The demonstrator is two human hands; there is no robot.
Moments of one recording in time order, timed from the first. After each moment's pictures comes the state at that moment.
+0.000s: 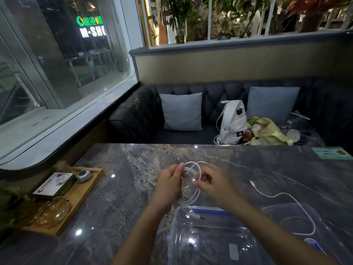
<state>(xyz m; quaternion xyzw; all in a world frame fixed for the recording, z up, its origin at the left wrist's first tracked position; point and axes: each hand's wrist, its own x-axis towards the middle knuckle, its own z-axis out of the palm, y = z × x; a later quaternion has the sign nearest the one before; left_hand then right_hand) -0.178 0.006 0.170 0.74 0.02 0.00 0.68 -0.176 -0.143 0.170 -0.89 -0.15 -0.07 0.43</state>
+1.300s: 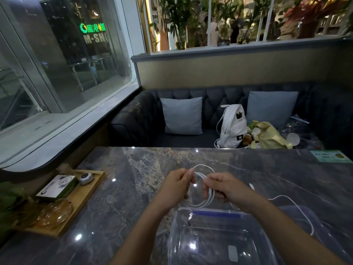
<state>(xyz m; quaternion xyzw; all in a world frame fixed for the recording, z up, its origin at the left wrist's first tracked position) -0.187 0.000 0.184 0.82 -0.06 -0.02 0.57 -0.179 -0.178 0.178 -0.71 -0.19 0.22 0.64</state>
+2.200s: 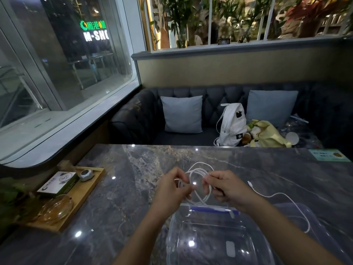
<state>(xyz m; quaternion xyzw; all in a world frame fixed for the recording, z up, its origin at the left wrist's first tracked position) -0.206 0.003 0.170 0.78 -0.05 0.04 0.62 -0.189 -0.173 0.181 -0.68 -0.11 0.20 0.70</state>
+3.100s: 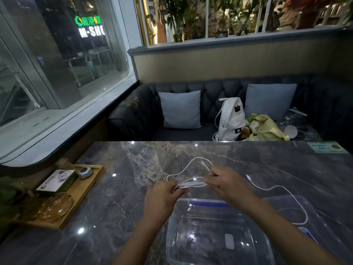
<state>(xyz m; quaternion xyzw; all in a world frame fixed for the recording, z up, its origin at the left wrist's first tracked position) -0.216 0.016 0.150 0.95 -0.03 0.11 0.28 -0.191 -0.186 0.159 -0.90 -0.33 -0.18 0.21</state>
